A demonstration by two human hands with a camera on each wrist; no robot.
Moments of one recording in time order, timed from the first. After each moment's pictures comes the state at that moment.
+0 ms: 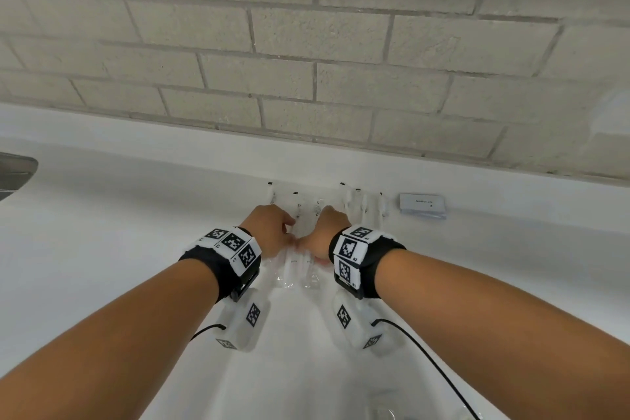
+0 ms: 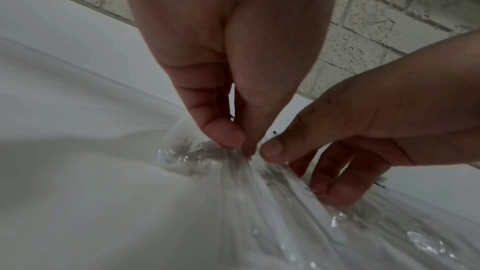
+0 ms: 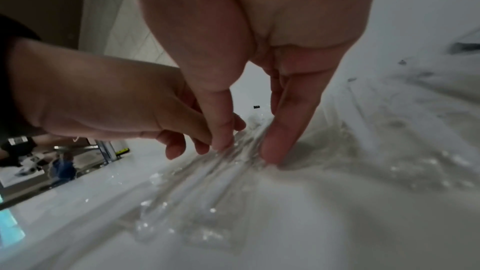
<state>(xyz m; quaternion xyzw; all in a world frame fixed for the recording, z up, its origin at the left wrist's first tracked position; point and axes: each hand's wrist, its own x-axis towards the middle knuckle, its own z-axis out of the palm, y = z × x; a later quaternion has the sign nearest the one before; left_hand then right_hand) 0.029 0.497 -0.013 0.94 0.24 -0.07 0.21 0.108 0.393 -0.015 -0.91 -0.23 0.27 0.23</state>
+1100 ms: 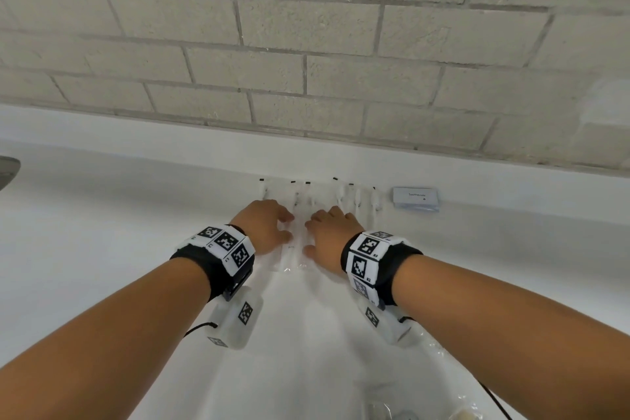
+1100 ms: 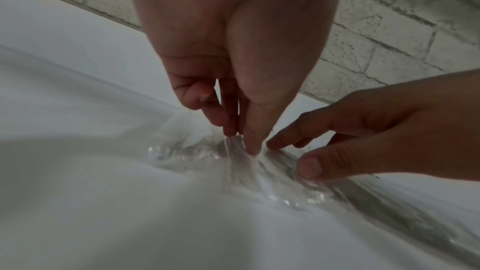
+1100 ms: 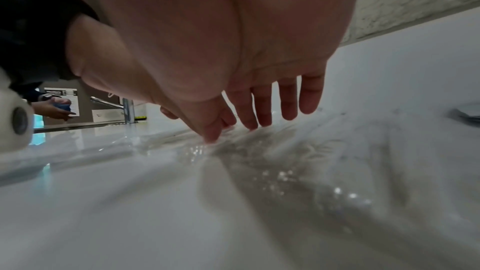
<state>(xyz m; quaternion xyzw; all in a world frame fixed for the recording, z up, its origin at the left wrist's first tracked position) 0.033 0.500 -0.019 0.96 0.22 -0.06 0.18 0.113 0.362 -0.019 -0.86 -0.49 0.14 -0.05</state>
